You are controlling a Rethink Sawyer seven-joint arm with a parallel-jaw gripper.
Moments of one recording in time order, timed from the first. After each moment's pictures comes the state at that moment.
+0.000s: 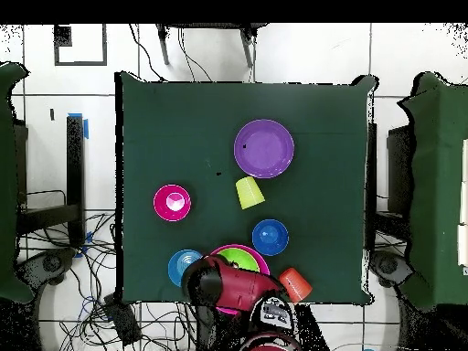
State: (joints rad) arm -0.10 -0.58 -0.15 2.16 0.01 0.10 1.83
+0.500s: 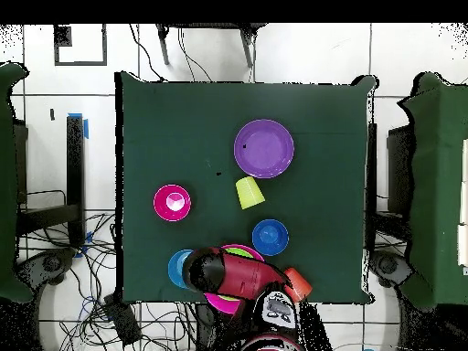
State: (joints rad) arm -0.10 -0.61 -0.15 2.10 0.03 0.23 1.83
